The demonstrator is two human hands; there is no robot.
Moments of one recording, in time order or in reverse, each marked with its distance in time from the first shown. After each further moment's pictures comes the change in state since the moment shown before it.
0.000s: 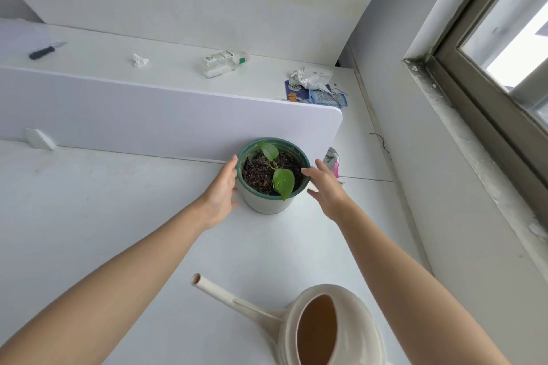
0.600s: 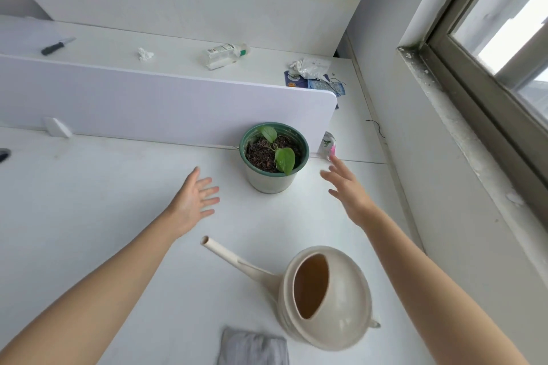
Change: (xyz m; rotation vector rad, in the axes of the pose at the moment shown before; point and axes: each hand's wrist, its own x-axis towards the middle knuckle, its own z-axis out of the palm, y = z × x) left_hand -0.045 -0.041 -0.052 -0.094 0.163 -0.055; right_hand -0.066 0.018 -0.034 -0.154 0.012 -0.104
